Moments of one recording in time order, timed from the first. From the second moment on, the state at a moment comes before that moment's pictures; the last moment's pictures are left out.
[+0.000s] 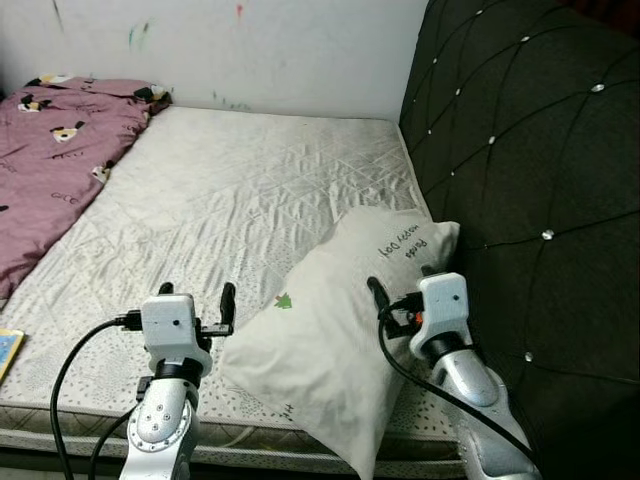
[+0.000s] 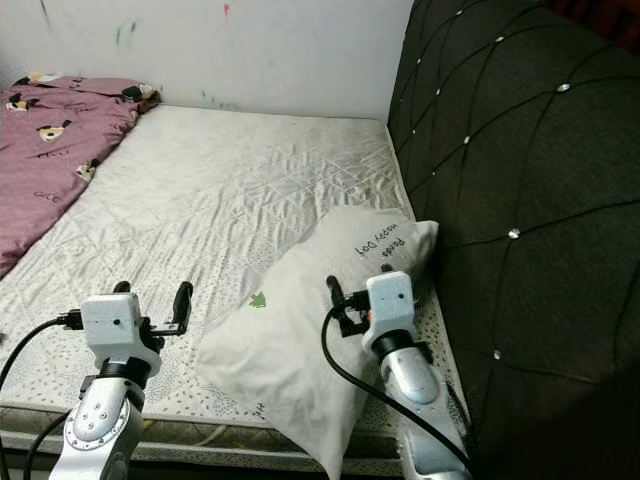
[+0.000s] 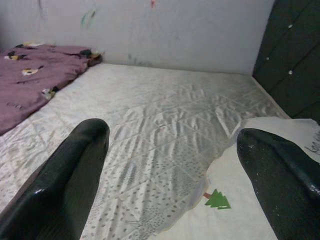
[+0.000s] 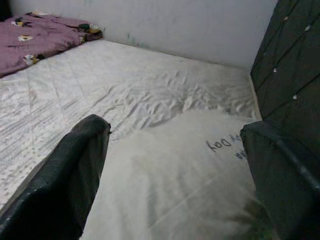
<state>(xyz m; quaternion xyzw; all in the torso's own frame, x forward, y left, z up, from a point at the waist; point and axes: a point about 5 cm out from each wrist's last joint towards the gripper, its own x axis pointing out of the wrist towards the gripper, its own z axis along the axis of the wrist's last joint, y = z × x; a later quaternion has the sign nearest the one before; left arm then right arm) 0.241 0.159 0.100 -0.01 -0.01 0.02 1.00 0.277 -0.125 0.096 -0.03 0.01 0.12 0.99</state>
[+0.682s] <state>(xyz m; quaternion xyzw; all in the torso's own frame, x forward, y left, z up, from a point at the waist) 0.252 0.143 0.114 -0.02 -0.03 -0.02 1.00 0.278 -0.109 0.100 -0.02 0.00 0.14 0.99</state>
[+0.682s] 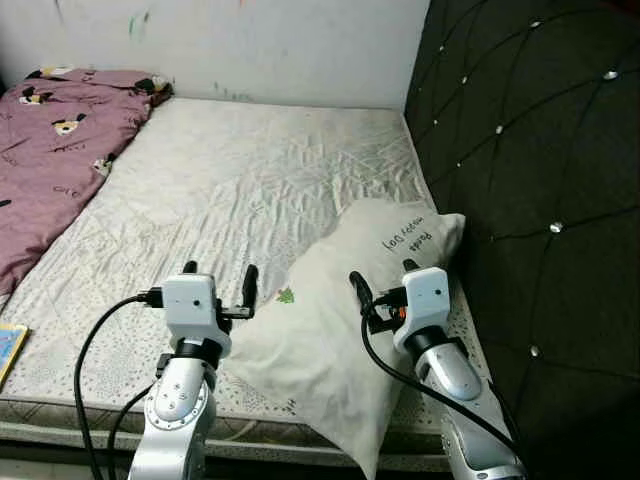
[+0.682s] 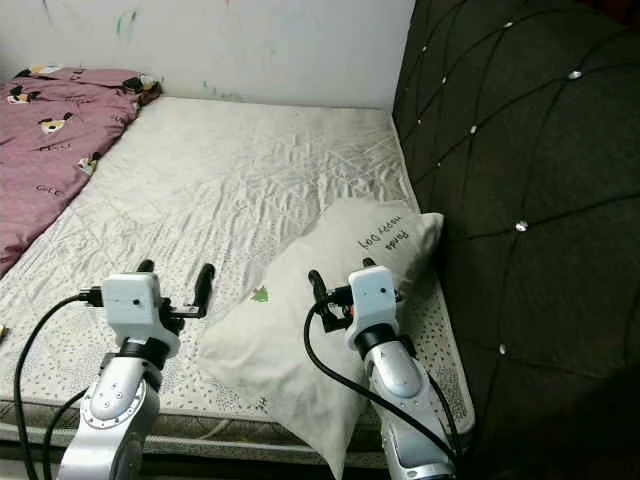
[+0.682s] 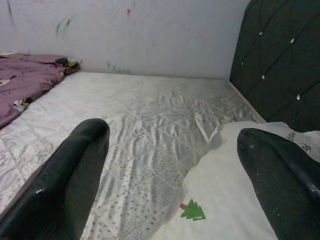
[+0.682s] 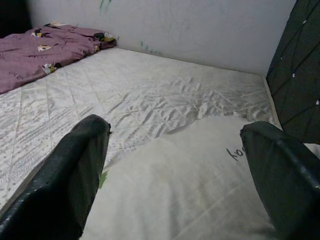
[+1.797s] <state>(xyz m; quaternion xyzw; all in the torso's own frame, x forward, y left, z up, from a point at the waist) 0.245 0.150 0.104 -0.01 -0.02 0.00 1.00 0.284 -0.097 0.100 -0.07 -0.01 0.24 0.97</state>
